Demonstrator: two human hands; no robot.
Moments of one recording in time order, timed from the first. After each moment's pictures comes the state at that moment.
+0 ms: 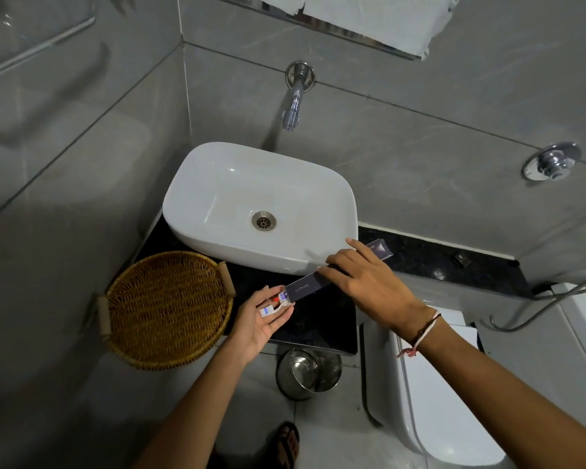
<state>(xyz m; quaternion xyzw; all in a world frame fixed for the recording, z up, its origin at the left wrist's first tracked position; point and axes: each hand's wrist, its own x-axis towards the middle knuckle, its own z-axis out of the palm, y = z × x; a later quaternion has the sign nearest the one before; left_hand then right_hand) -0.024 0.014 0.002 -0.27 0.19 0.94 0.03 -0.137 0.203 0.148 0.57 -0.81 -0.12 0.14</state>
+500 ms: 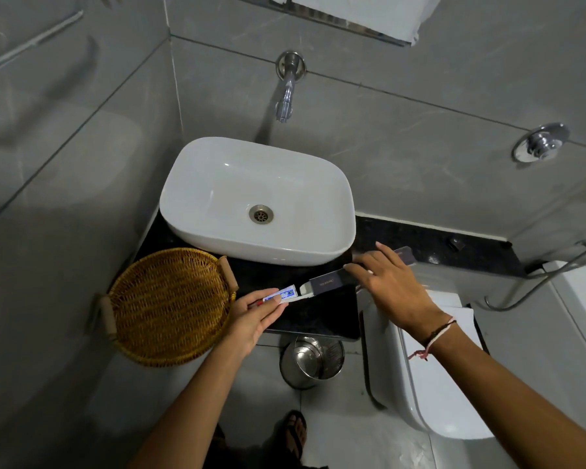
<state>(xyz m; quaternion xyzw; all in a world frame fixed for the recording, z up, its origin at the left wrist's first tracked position) -0.007 0.006 0.000 -0.29 0.36 0.89 0.00 -0.116 0.239 0.141 0.45 -0.88 -0.14 0.09</state>
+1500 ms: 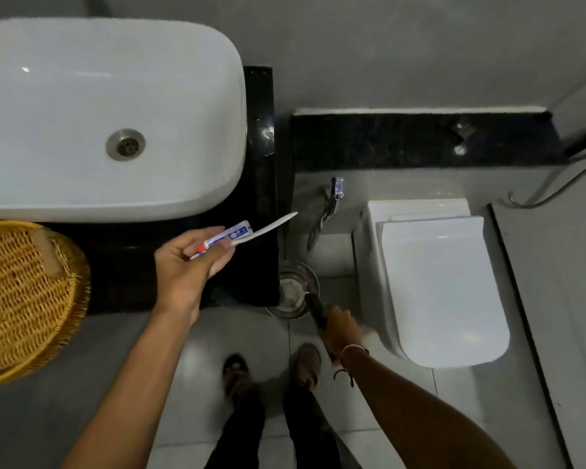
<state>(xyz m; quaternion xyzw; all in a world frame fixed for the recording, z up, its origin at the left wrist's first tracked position) -0.103 0.127 -0.018 -0.31 0.54 0.78 -0.10 -0.105 0.393 -0.165 -0.04 -0.91 0.17 -0.38</state>
